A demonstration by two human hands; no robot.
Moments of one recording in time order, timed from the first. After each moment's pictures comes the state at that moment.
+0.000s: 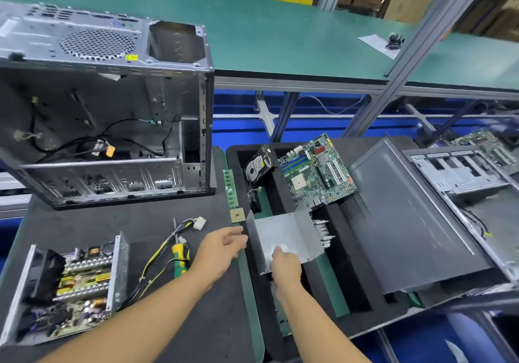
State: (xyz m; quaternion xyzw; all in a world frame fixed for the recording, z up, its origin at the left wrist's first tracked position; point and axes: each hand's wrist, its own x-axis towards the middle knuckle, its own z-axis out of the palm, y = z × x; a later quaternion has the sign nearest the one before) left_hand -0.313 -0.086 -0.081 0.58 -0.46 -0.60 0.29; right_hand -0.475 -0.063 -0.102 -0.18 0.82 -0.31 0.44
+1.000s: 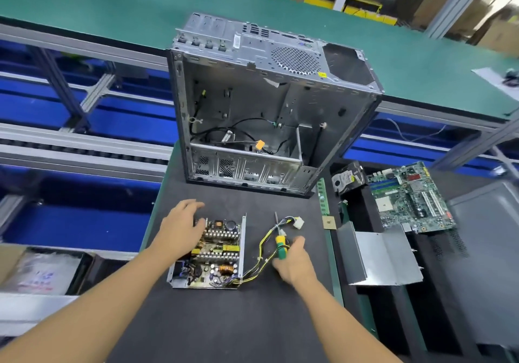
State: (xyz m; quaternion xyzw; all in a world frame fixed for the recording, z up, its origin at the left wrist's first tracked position) left_hand -0.014 -0.065 -0.088 0.73 -0.59 -0.28 0.19; right_hand -0.286 -0.071 -0.108 -0.52 0.76 -0.03 0.38
